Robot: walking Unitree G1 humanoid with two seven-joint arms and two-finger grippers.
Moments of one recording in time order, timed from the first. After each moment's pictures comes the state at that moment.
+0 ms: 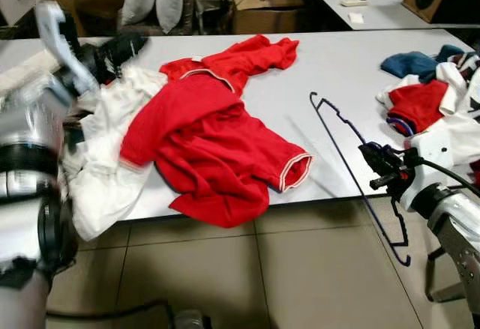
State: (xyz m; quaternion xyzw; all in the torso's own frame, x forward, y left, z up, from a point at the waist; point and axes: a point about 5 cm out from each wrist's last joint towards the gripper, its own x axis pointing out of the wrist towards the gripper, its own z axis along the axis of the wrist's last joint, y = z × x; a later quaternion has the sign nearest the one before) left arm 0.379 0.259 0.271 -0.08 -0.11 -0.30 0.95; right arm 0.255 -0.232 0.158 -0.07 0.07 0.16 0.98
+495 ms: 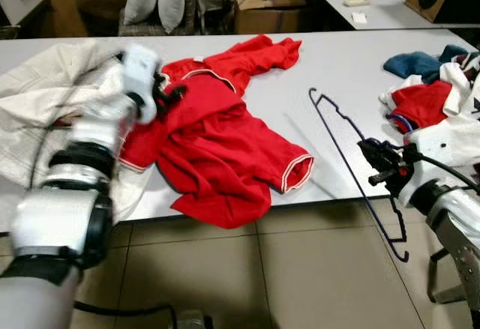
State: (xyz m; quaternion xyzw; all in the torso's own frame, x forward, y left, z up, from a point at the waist) left arm 0.403 0.203 0.186 0.11 0.10 -0.16 0.98; right arm 0.259 -0.227 0.161 -0.07 0.07 0.17 0.98
